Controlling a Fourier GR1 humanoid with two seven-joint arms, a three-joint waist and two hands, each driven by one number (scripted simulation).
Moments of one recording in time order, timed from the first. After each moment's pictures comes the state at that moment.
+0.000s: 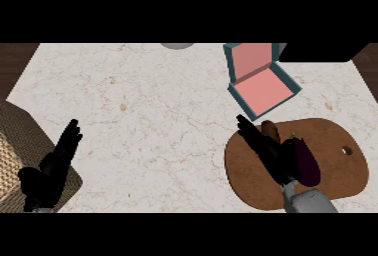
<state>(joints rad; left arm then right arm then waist) 0.09 0.43 -0.20 -1.56 0.19 0.26 0.00 -0.14 -0.21 0.33 -1.39 -0.21 0.09 0.09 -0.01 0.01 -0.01</state>
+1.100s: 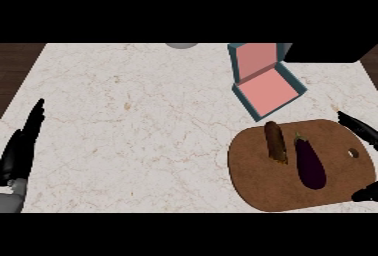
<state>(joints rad) -0.08 0.55 -0.10 -1.36 0.02 0.31 0.07 -0.18 -0.76 0.11 -0.98 0.03 0.45 -0.72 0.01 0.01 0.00</state>
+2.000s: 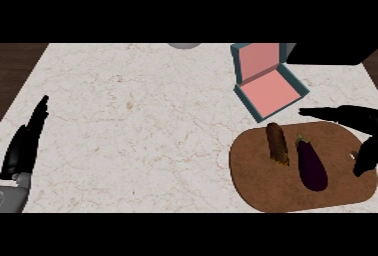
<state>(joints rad) -0.12 0.52 -0.08 -1.30 -0.01 0.28 0.05 -0.55 -0.81 0.45 -0.87 0.51 0.51 -0.61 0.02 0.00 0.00</state>
